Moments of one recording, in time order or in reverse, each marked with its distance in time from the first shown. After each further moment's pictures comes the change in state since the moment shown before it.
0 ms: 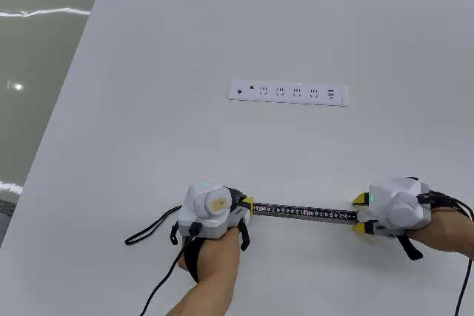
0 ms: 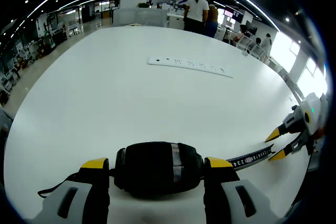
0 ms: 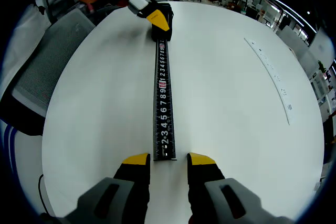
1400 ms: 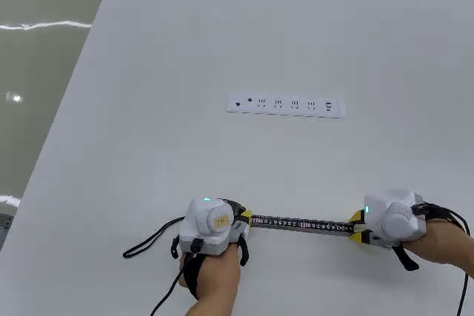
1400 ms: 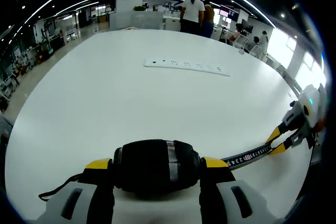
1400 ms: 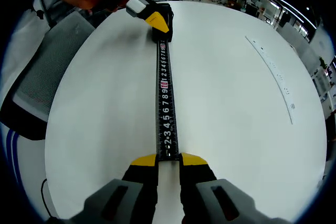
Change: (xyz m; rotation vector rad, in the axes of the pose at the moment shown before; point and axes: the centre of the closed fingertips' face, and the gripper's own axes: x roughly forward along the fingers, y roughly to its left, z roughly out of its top) left arm -0.001 -0.003 -0.001 0.040 -0.026 -0.005; right arm 0.003 0.004 0.007 0.023 0.001 0.018
